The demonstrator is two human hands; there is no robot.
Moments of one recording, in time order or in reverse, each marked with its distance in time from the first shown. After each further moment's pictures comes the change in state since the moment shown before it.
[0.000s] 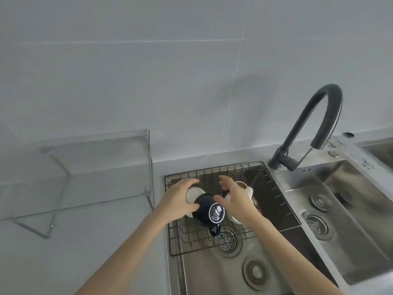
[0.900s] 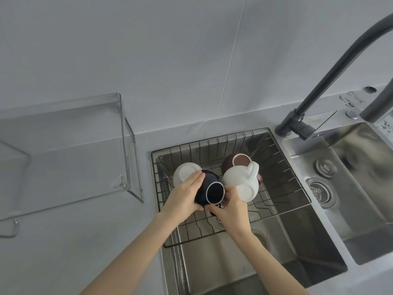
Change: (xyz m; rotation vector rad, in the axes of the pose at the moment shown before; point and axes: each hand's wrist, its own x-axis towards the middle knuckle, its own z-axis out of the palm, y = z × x) left_hand 0.038 -0.053 0.074 0.274 -0.128 0.101; right_hand -0.006 0.048 0.074 0.278 0.175 0.355
